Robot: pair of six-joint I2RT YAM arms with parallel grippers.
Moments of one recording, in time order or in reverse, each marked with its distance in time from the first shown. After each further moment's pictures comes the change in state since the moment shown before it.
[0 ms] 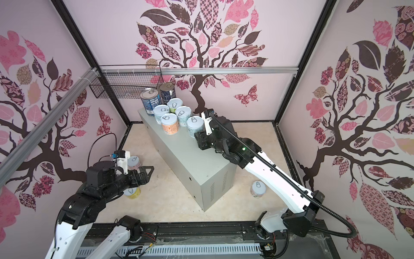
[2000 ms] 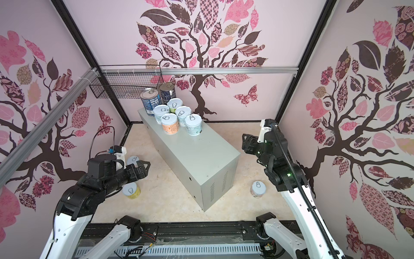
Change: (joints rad) left arm 0.000 0.106 0.121 -0.095 -0.130 -0.052; right arm -0.554 -0.518 -0.429 -0.003 -0.077 0.126
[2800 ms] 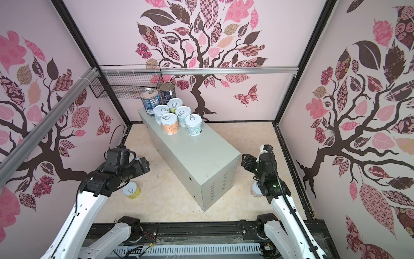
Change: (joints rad) left arm 0.102 0.155 -0.115 0.074 -0.144 -0.021; right arm -0.097 -0.113 -0.593 0.327 -0.077 0.159
